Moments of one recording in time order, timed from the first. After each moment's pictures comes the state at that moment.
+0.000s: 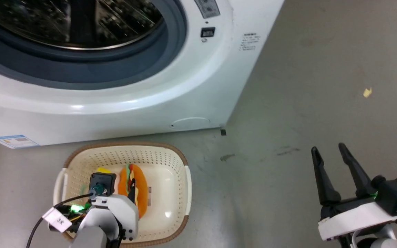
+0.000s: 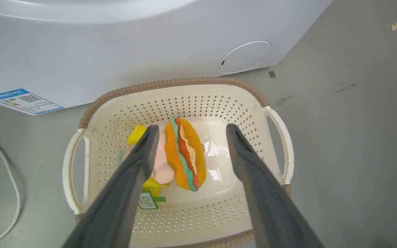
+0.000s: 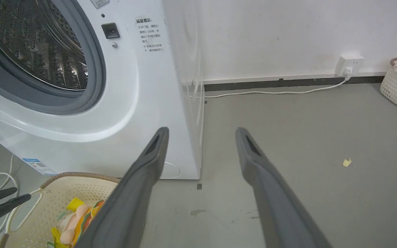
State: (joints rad) left arm -0.28 0.16 -0.15 0.53 -0.13 0.03 0.04; right arm -0.04 -0.05 0.00 -0.05 0.19 0.12 -0.11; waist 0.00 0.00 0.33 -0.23
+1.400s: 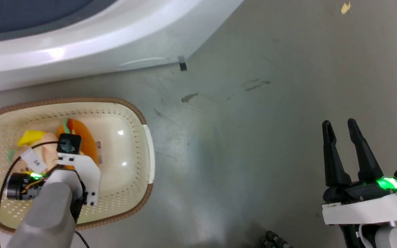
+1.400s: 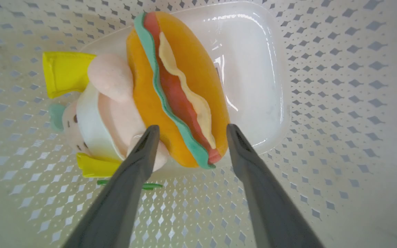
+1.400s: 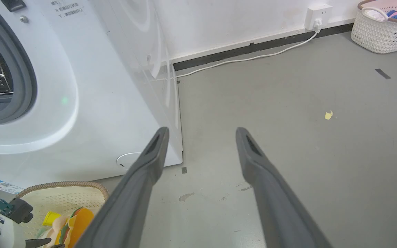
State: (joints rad) left arm -0.64 0.32 -0.31 0.97 -0.22 0.08 0.18; right arm -0.09 -0.05 0.04 -0.13 0.40 0.12 -0.20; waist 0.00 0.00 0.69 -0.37
